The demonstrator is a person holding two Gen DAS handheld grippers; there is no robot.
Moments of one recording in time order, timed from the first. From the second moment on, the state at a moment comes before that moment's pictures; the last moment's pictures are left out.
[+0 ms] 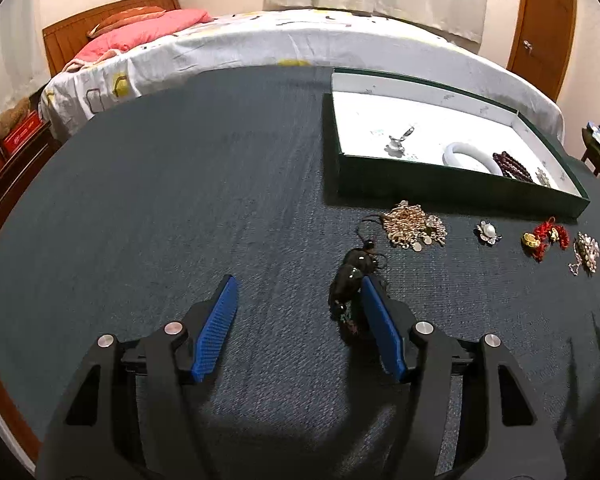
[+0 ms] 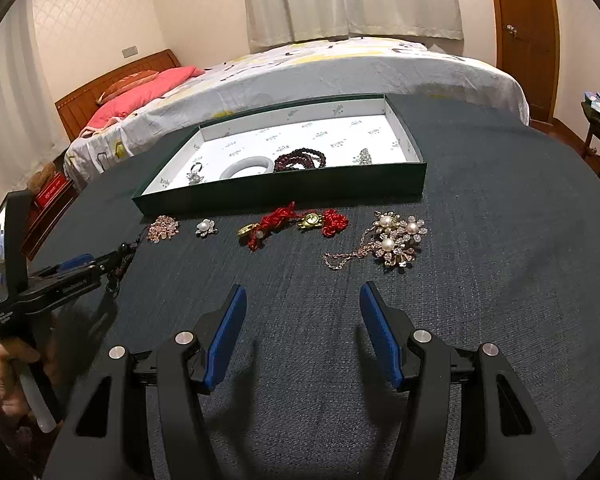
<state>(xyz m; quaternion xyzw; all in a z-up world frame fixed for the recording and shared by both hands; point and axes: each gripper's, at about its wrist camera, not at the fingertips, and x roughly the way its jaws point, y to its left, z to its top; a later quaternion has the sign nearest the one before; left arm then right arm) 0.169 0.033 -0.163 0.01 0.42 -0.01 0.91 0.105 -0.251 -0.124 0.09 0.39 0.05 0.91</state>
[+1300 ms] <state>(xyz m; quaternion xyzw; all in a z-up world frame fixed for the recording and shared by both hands) 0.178 0.020 -0.154 0.01 0.42 -0.05 0.91 0.141 -0.283 -0.125 0.08 0.40 -0.01 0.91</state>
